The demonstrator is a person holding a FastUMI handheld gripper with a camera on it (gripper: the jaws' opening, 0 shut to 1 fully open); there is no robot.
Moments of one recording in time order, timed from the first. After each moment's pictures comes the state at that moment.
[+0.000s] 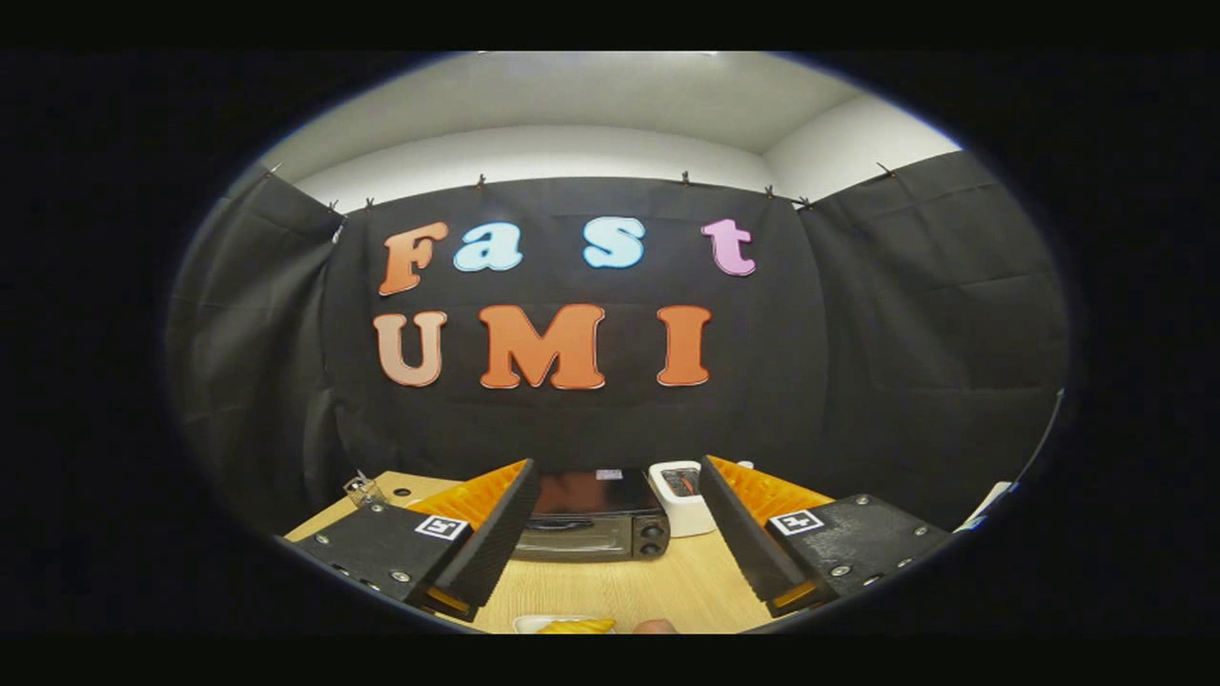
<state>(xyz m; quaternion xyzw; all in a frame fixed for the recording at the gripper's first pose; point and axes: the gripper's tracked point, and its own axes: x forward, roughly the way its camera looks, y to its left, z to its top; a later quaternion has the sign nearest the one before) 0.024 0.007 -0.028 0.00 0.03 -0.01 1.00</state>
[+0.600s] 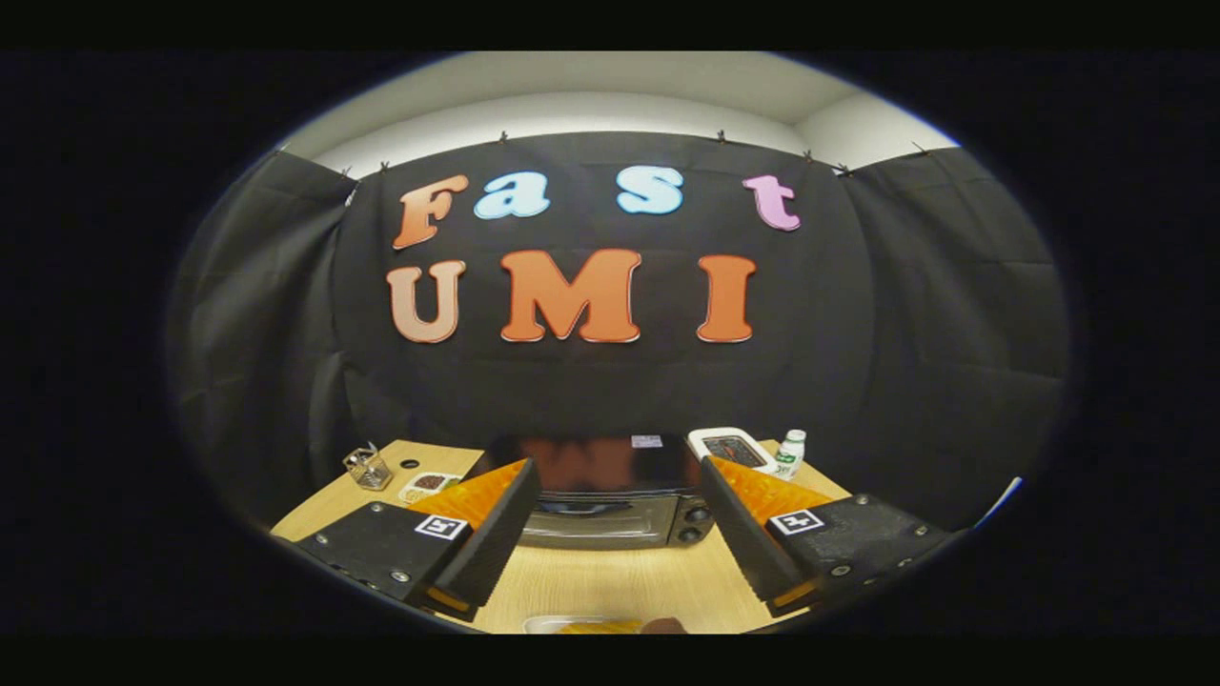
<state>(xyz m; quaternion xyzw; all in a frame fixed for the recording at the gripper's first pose) 0.090 0.058 -0.109 -0.01 0.10 0.03 0.99</state>
